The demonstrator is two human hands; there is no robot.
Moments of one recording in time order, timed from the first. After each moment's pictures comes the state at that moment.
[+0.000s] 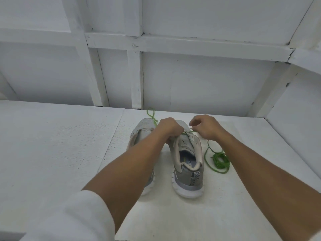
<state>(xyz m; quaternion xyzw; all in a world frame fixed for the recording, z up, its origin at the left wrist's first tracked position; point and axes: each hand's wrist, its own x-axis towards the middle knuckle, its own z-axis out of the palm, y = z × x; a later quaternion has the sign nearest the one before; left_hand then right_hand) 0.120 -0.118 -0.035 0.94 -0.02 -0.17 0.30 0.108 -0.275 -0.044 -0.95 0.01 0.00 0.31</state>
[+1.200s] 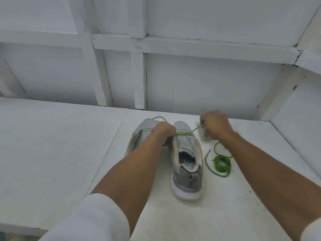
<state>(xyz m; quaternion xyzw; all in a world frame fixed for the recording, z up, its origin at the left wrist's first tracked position) 0.141 -0.113 -0.071 0.81 0.17 -0.23 0.50 0.127 -0.298 -0.040 -1.00 -0.03 -0.06 -0.05</state>
